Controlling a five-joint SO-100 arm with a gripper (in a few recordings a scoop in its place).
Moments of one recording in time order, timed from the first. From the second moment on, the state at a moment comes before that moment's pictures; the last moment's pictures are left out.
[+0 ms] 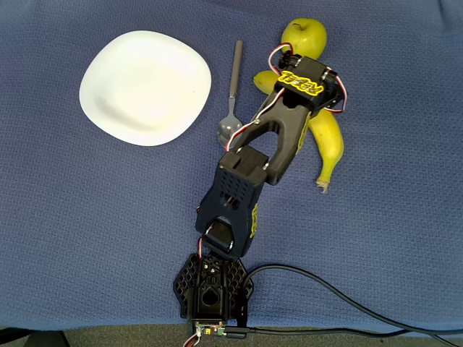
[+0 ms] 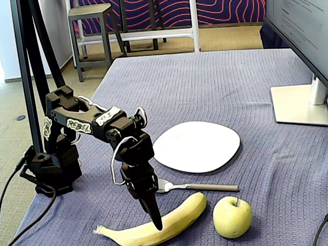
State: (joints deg) arm 26.9 69.3 71.9 72.4 29.2
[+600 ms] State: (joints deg) arm 30.5 62.2 66.3 76.0 25.8
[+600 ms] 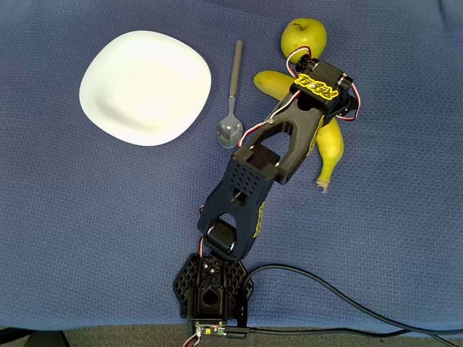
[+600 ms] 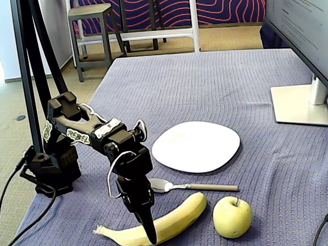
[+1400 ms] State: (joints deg) arm 31.5 55.4 64.7 70.3 21.8
